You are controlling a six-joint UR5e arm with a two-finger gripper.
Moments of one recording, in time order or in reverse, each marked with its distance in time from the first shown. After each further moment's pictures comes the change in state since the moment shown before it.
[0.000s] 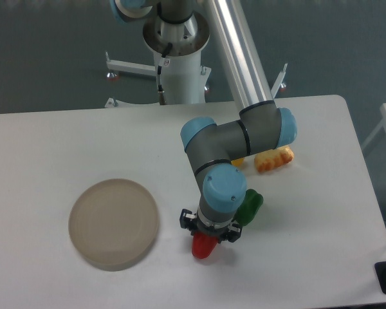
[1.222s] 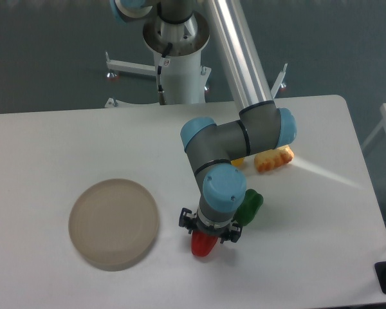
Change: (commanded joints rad) arm 0.000 0.008 -0.005 0.005 0.000 0.005
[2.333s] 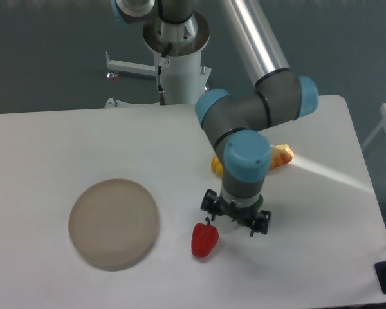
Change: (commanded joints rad) arm 0.092 0.107 0.028 0.014 0.041 0.293
